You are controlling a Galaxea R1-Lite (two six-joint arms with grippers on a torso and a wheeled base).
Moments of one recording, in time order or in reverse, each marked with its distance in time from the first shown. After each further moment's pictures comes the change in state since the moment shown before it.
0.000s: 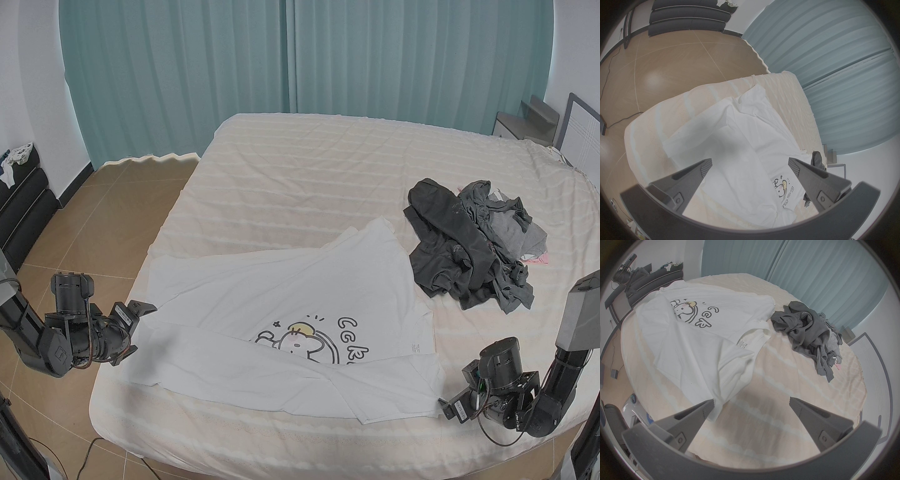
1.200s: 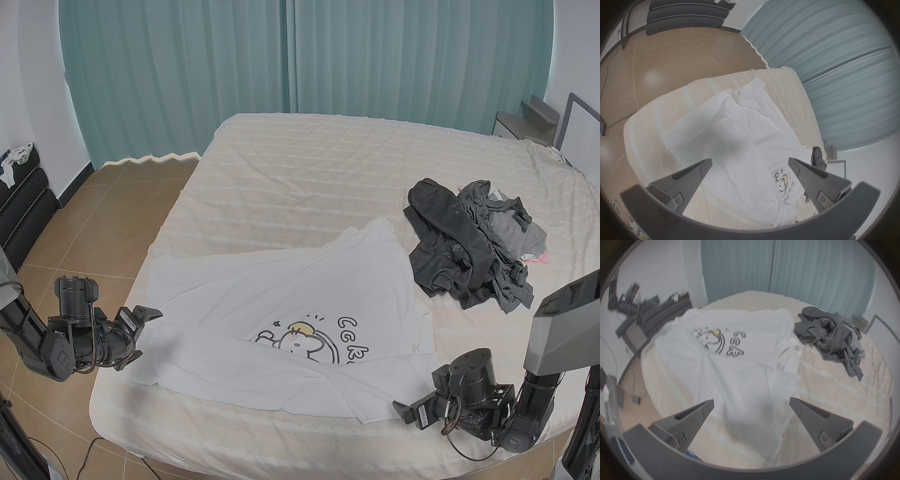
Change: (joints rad) left arm -0.030 0.000 0.019 -0.001 -0.006 0.001; right arm 0.174 0.107 -0.045 -0.172 0.100 0.240
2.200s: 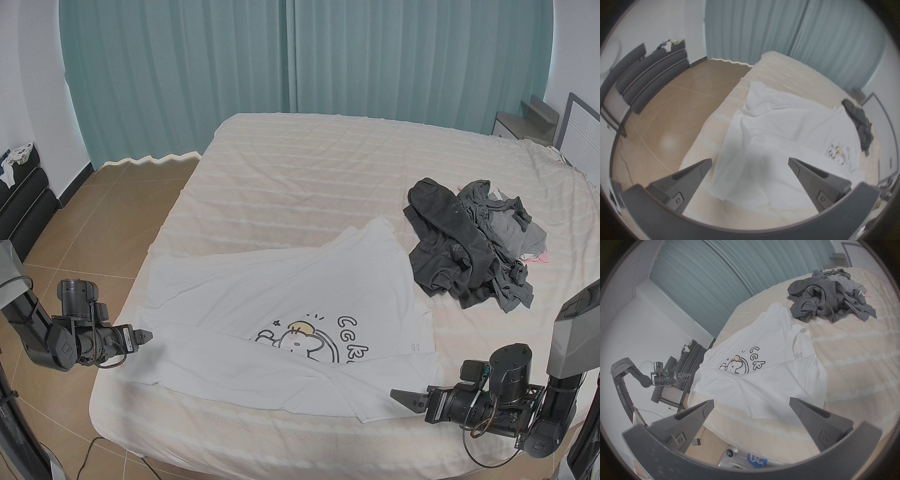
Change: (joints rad) left arm 0.079 0.102 -0.072 0.060 0.177 0.738; right arm -0.045 -0.074 0.177 -0.295 0.320 0.536
